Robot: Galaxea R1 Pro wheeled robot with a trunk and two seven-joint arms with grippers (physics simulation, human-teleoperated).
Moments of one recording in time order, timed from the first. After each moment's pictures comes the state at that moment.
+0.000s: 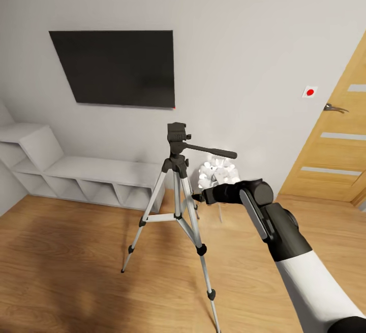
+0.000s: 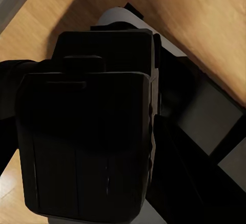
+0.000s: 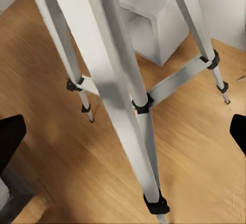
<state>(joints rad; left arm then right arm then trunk) -0.20 0.03 -0.77 -0.01 1.44 -0.04 -0.03 -0.79 -0.05 0.27 -1.36 -0.14 1.04 0.41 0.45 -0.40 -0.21</state>
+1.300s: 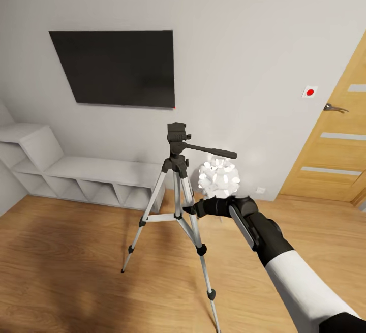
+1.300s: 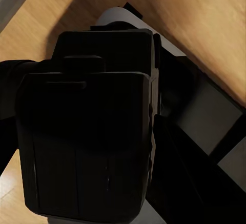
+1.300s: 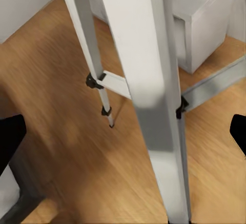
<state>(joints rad) -0.20 0.03 -0.77 -0.01 1.44 -0.04 -0.03 -0.79 -0.02 0.32 -1.02 -0.13 0.67 0.53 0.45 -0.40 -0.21</state>
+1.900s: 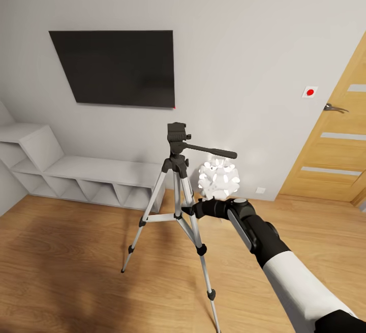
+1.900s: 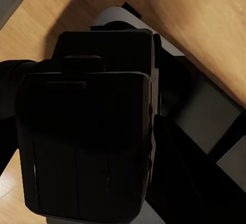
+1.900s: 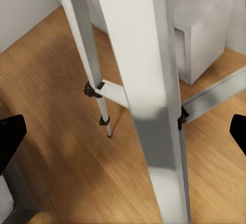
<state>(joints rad) -0.20 0.02 -0.77 -0.02 1.44 -0.04 -0.03 -0.79 0.00 0.32 -0.95 -0.14 0.54 0.53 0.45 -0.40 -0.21</state>
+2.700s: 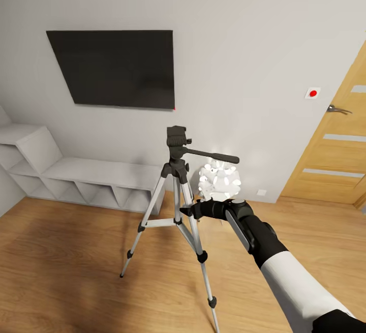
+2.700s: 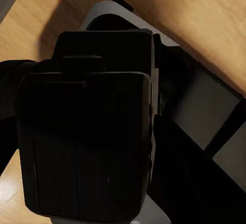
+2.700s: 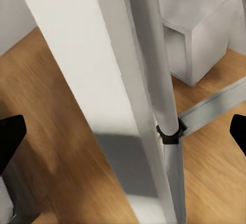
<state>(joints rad) -0.20 0.01 -0.77 -0.02 1.38 -0.04 -0.03 -0.79 0.01 0.32 -0.94 -0.14 0.55 0.52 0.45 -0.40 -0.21</state>
